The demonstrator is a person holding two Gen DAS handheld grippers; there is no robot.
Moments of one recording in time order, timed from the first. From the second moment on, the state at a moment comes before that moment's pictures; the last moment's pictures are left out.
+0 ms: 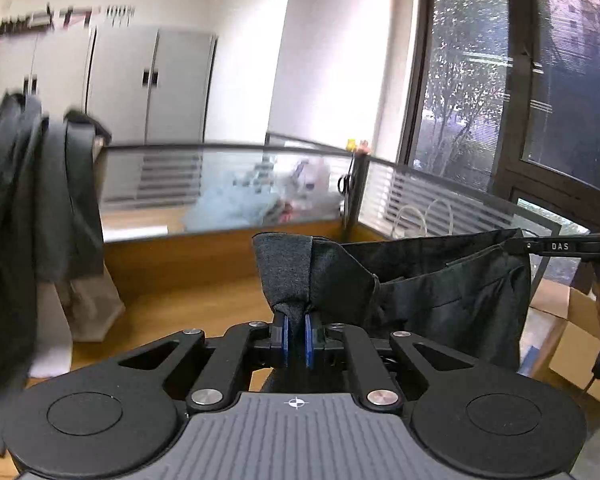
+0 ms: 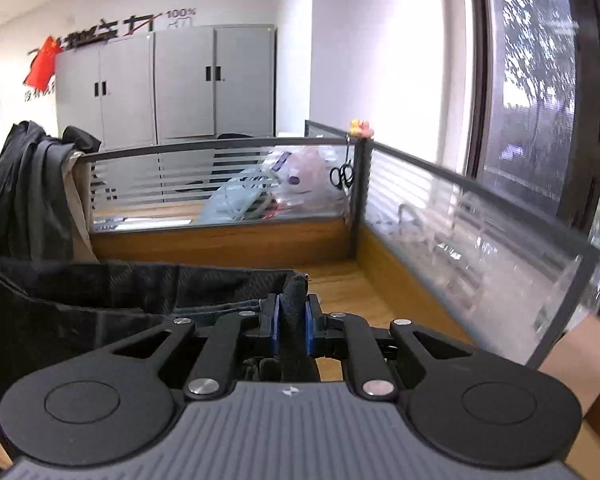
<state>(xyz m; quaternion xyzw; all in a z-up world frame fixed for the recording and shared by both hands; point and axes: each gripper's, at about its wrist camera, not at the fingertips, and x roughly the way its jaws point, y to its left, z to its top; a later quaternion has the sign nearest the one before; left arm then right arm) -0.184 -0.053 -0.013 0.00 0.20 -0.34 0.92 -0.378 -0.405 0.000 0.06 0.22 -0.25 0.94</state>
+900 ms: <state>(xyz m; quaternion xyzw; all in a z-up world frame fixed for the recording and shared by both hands) 0.081 -0.036 0.008 -0.09 0.22 -0.18 0.95 -0.036 -0.483 0.039 -0.02 0.23 -0.14 0.96</state>
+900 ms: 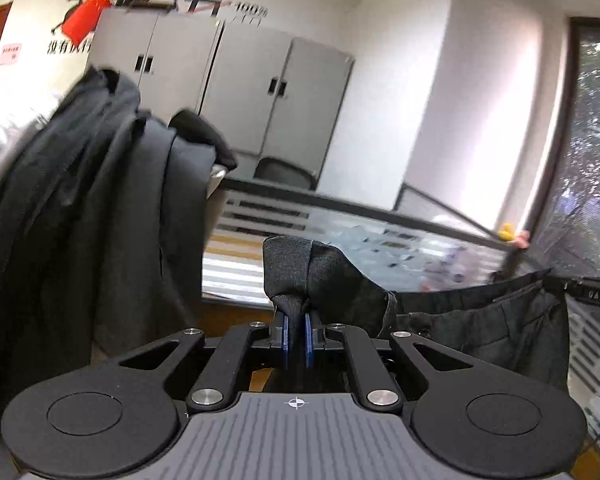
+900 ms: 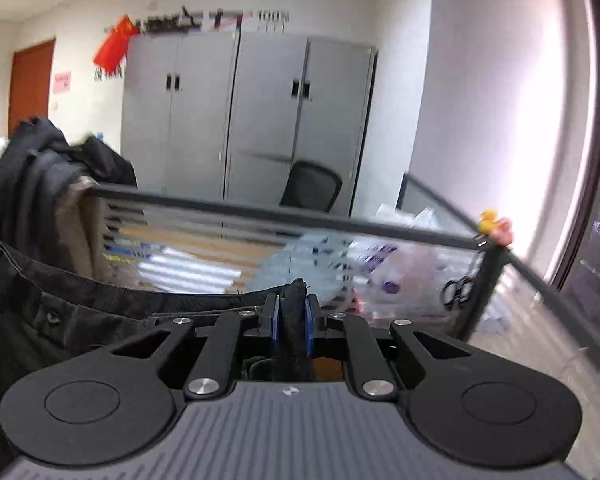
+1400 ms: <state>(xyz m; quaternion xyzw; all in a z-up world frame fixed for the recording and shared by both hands) 0.228 -0.085 -0.156 -0.02 0.41 -0.09 0.91 0.145 -0.549 -0.180 0.04 0.41 -0.09 0.90</state>
